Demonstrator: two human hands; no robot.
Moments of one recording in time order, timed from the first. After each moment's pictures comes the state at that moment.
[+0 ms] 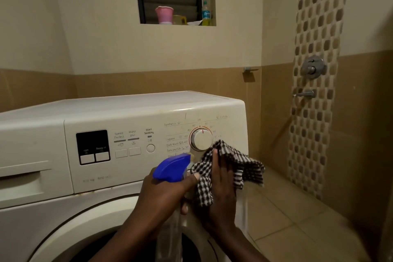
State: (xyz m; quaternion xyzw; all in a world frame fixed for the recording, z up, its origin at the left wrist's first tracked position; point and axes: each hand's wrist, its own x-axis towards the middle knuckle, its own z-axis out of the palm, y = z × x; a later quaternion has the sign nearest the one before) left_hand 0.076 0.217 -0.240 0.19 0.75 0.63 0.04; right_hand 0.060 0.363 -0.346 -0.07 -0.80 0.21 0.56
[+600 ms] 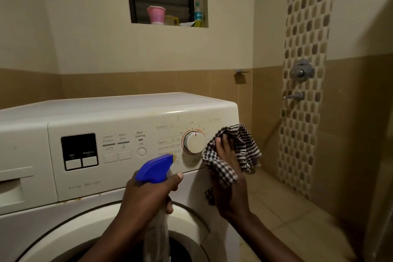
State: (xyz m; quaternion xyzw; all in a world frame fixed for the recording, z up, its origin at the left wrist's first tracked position) left_hand 0.057 0.211 -0.242 0.17 0.75 0.64 0.06; right_hand 0.078 0.406 -0.310 0.03 -0.79 0.25 0.56
